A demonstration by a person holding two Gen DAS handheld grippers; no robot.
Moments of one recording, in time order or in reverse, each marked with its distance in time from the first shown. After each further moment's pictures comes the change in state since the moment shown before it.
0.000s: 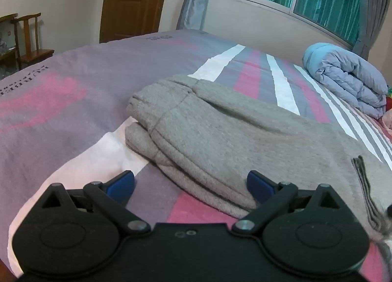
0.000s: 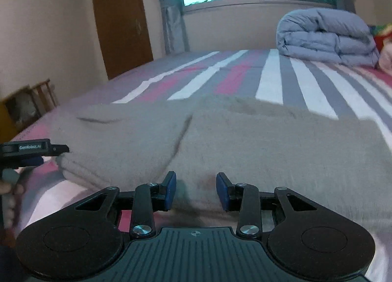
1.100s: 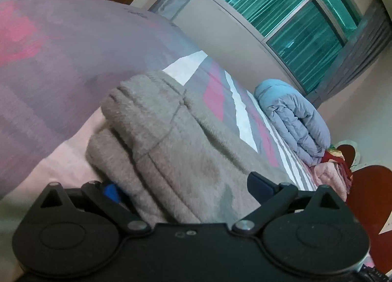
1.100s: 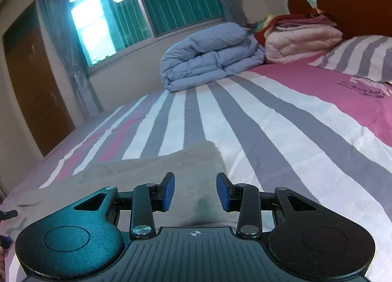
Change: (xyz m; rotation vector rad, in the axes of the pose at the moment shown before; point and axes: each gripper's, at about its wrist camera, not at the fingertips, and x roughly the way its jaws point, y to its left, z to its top) left arm 0.073 0.054 0.019 -0.300 0.025 -0.427; right arm -0.138 -0.156 -0.004 0.383 -0.200 -0.310
